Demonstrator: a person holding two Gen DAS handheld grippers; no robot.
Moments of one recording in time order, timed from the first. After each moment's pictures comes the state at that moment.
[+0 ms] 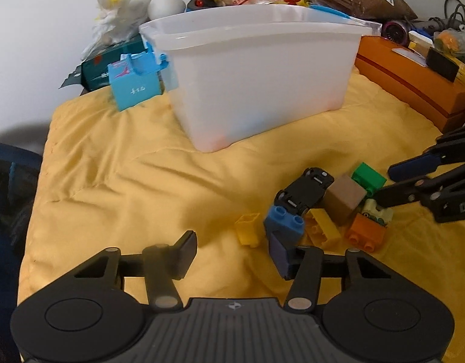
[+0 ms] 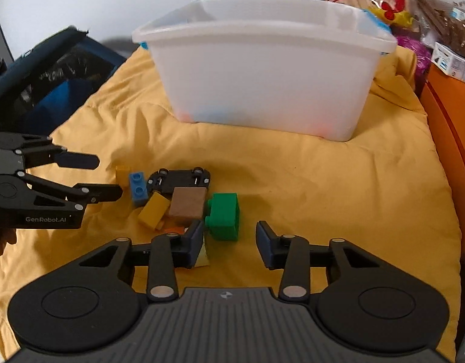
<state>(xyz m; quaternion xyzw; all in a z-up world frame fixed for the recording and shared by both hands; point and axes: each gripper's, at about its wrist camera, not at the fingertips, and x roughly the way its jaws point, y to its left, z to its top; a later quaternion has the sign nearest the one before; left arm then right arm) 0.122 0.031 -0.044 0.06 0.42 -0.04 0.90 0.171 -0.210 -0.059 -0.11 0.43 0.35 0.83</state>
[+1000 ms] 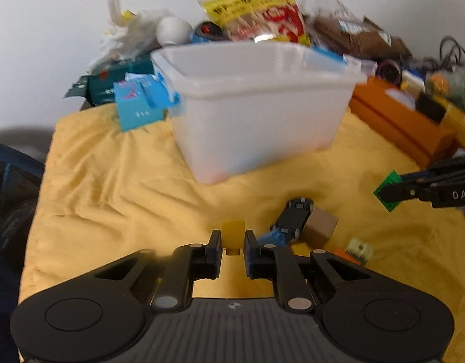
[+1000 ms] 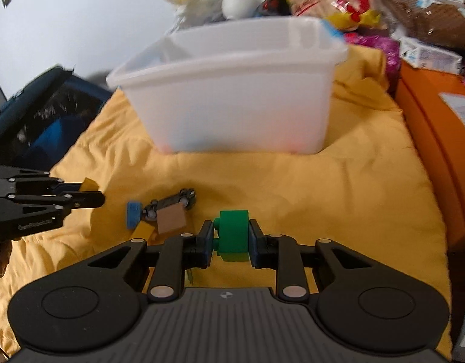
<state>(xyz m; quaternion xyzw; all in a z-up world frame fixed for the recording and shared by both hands) 0.112 0.043 -0.008 0.01 0.38 -0.06 0.92 0.179 -0.248 -0.034 -0.04 0.40 0.32 0.85</state>
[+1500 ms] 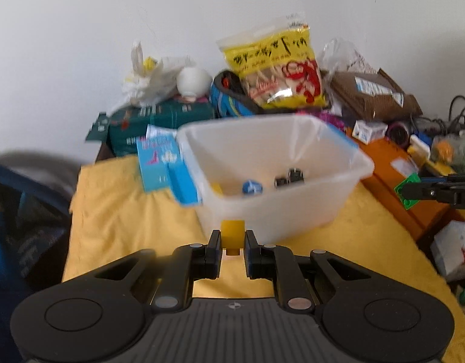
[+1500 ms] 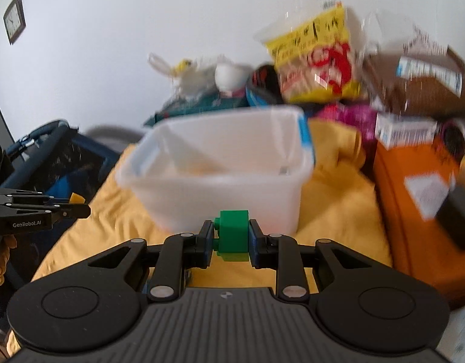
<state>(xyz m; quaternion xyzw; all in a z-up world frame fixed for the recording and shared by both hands) 0.147 0.058 0.083 -0.01 0.34 -0.04 0.94 0.211 -0.261 0.057 -0.02 0.33 0.32 0.89</state>
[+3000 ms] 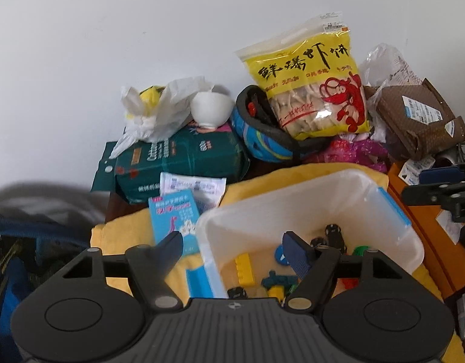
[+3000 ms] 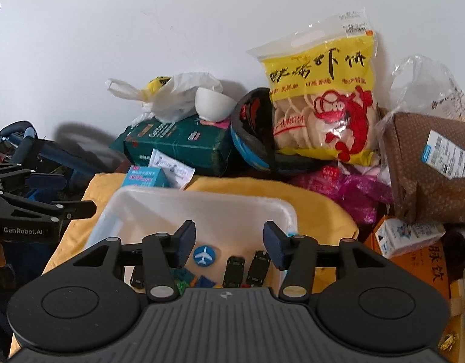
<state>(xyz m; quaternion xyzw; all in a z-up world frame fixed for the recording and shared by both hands) 0.283 0.062 0.134 0.01 0.39 0.01 0.92 0.334 -0.193 0.115 -0.08 0.38 0.30 0.87</state>
